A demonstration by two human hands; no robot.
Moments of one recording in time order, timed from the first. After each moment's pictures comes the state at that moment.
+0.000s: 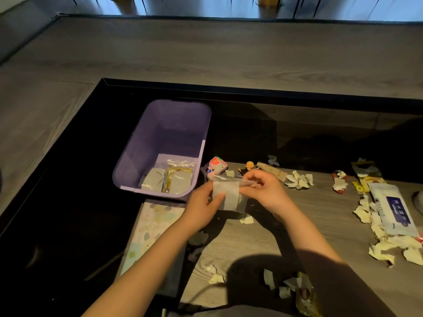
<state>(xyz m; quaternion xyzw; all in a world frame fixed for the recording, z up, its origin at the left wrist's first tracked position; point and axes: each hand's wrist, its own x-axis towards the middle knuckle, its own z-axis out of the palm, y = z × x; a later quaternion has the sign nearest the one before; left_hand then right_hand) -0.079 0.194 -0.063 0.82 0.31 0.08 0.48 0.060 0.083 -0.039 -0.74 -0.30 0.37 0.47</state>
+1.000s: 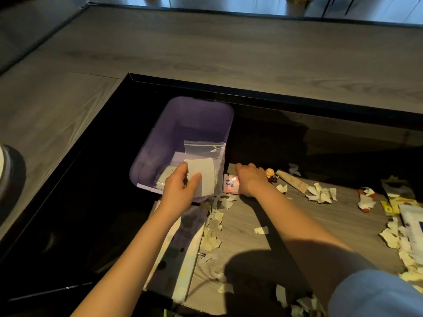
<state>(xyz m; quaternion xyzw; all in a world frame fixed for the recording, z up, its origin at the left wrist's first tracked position) -0.109 0.253 -0.031 0.76 0.45 0.19 0.43 0.081 0.200 -0.109 -0.84 -0.49 0.20 -0.07</state>
